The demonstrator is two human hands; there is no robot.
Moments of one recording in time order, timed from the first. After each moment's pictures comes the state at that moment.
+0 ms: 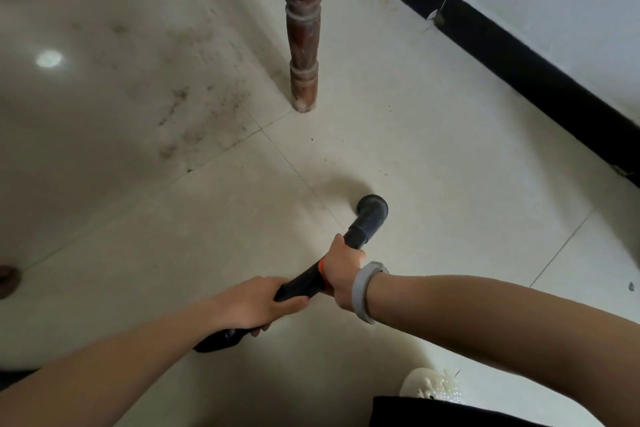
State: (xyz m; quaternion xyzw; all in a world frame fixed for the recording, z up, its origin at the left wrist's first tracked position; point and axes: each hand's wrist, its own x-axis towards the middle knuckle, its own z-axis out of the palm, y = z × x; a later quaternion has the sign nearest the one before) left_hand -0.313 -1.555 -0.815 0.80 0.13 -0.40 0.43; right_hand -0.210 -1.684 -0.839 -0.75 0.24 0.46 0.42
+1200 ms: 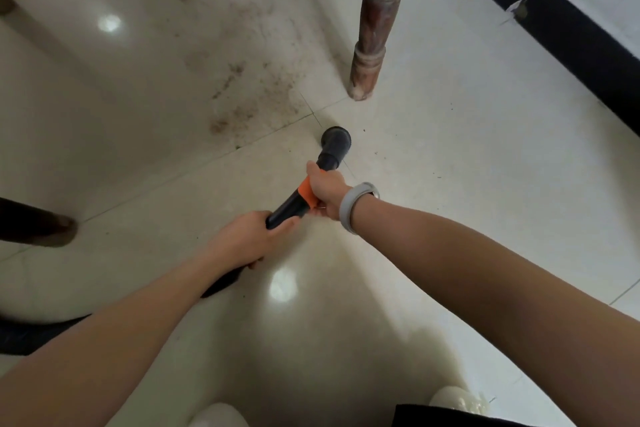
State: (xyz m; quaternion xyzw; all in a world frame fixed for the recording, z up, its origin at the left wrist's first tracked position) left_hand -0.302 -1.485 -0.810 0.84 0.33 -0.25 0.35; right_hand -0.161 -1.559 -0.817 -0.71 0.12 0.51 0.47
